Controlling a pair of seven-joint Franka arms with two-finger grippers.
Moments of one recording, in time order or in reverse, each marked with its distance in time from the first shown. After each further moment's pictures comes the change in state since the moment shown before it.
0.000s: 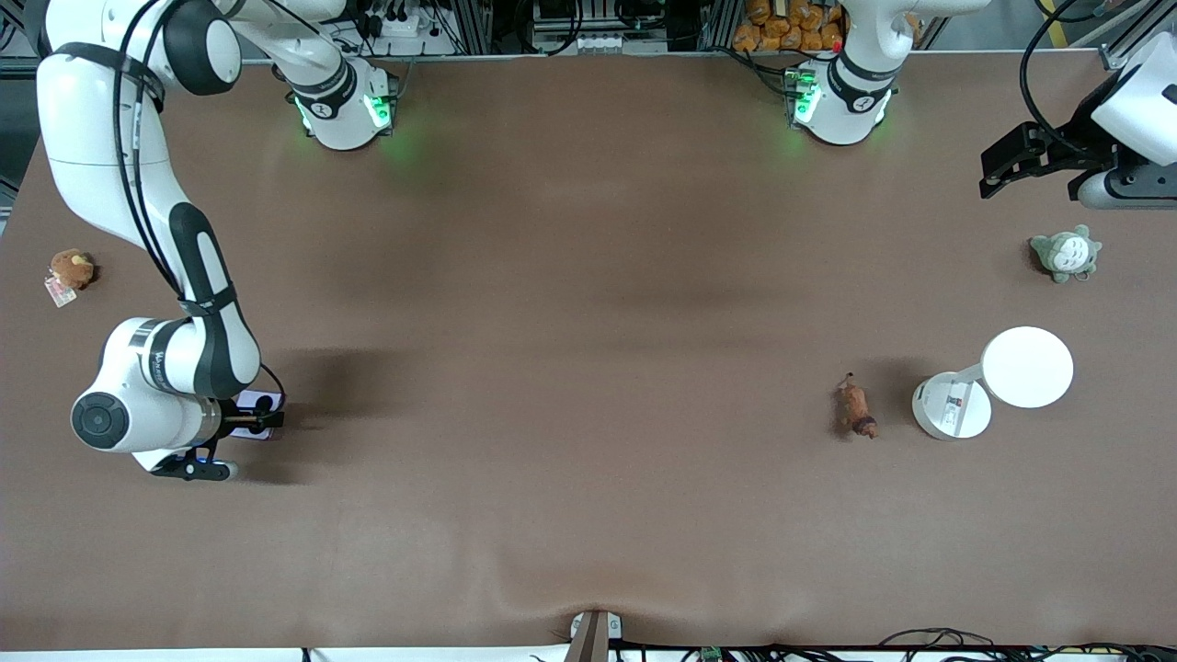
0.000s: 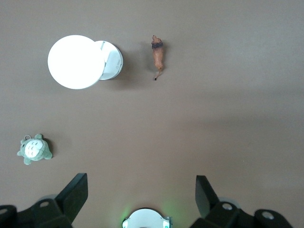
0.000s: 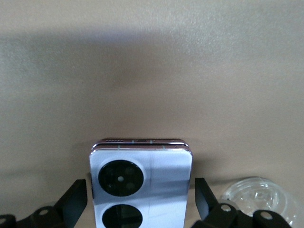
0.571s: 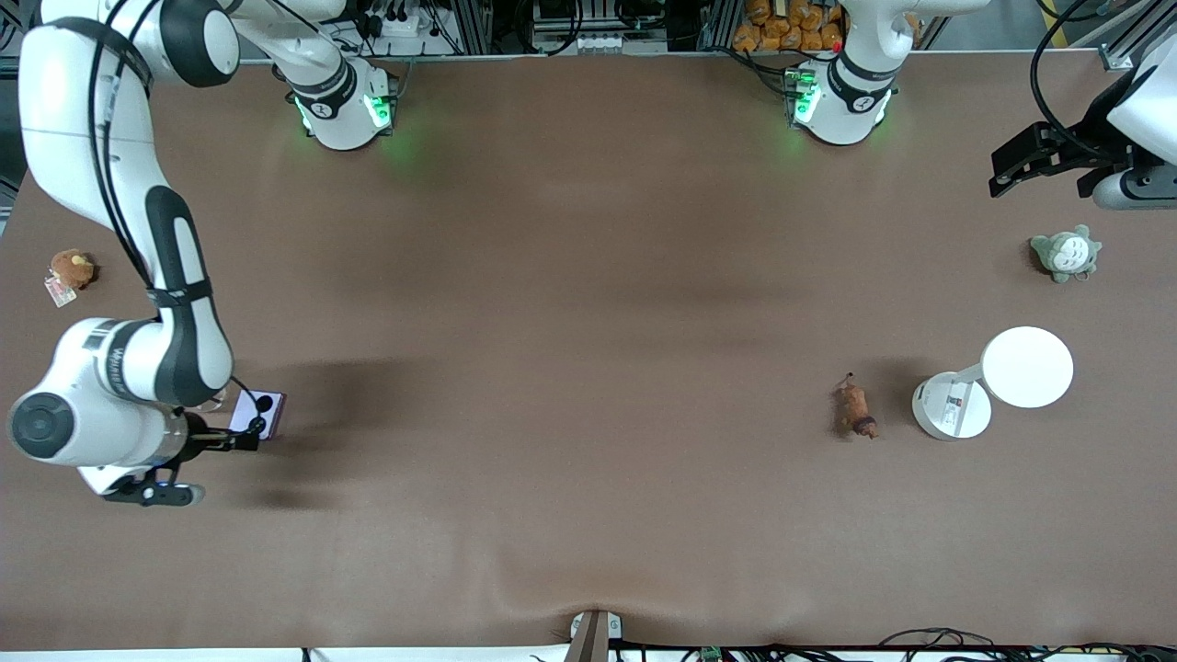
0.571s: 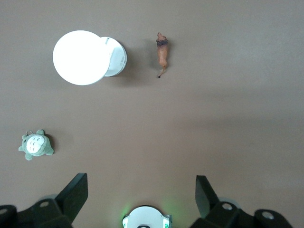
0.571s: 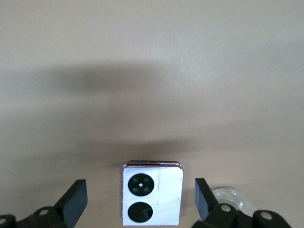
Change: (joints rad) left arm 0.013 -0.001 0.003 0.000 0.000 -0.010 -0.001; right arm 0.003 -0.051 0.008 0.166 0.001 -0.080 0.000
